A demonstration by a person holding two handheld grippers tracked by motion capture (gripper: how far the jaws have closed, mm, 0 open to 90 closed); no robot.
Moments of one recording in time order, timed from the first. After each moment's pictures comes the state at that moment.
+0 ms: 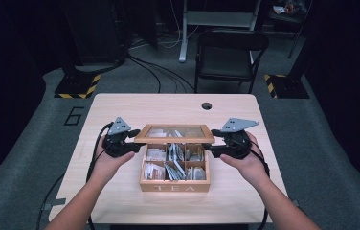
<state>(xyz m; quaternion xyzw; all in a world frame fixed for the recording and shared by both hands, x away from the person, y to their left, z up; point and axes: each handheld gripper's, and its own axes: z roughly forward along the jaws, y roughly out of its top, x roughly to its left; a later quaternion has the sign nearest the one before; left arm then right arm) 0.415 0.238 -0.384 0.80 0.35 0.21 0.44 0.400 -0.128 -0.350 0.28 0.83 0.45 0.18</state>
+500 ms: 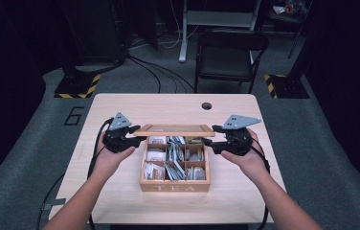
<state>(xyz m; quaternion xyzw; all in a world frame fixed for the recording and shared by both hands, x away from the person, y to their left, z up) 0.424 0.237 -0.373 0.80 0.36 0.22 0.44 0.409 -0.132 -0.350 0.28 0.82 0.46 0.19</state>
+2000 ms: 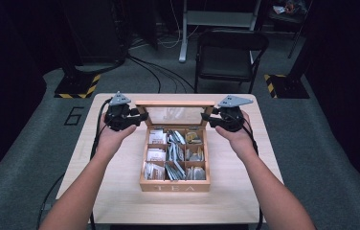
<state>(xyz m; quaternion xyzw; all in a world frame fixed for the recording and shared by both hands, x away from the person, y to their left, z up) 0.476 0.238 -0.350 0.77 0.39 0.20 0.46 0.485 -0.126 -0.357 0.31 0.79 0.48 0.22</state>
